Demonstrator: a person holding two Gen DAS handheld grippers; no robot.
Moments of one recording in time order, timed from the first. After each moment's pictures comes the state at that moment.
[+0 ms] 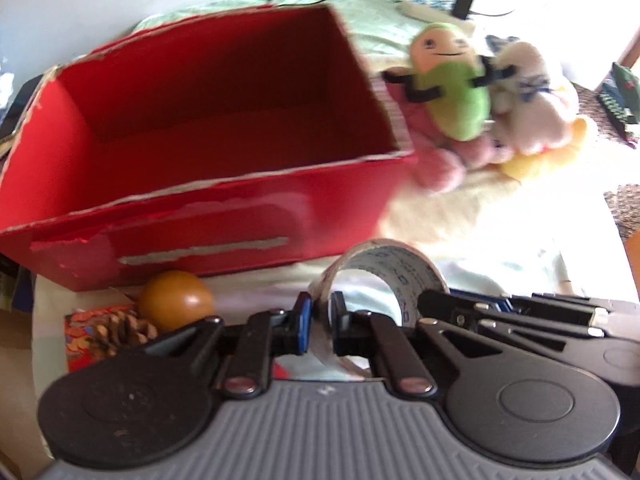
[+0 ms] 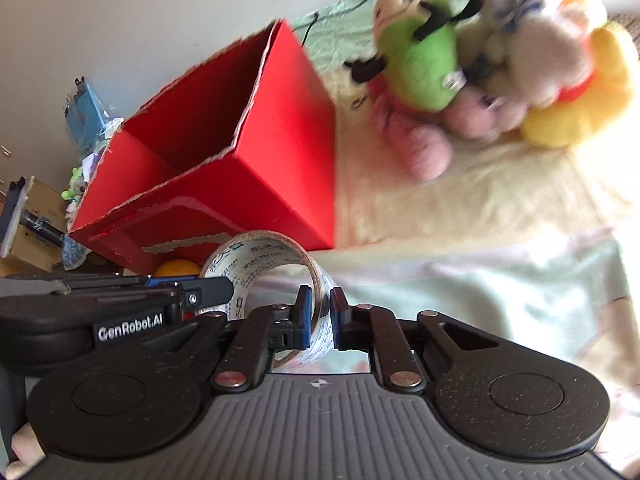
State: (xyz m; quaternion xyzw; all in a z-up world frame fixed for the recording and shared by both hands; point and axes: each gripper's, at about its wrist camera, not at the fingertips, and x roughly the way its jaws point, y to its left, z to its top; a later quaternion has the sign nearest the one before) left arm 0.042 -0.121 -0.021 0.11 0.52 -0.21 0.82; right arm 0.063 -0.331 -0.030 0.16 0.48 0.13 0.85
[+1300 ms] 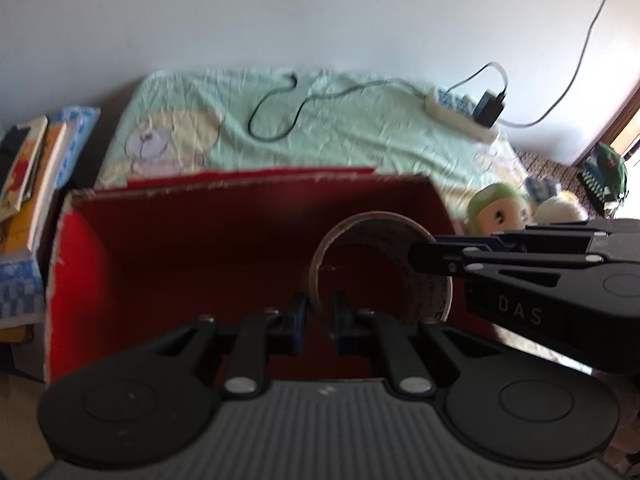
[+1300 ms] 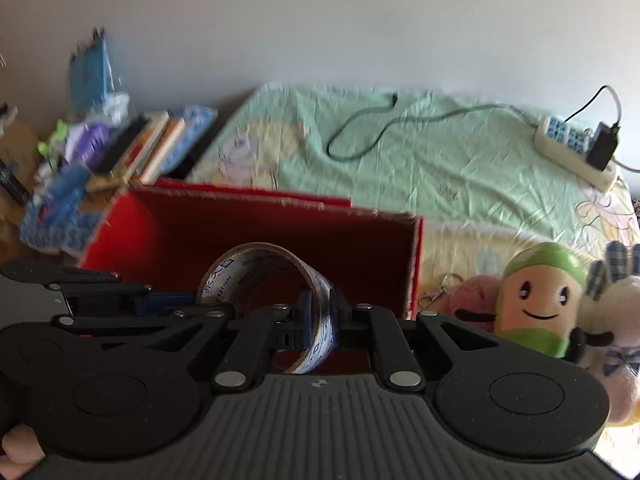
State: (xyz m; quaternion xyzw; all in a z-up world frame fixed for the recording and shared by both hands) left arm 0.205 -0.088 0.020 0.07 0.48 -0.28 0.83; right arm 0.220 -0.217 0.035 -0.03 0.47 0.15 0.87
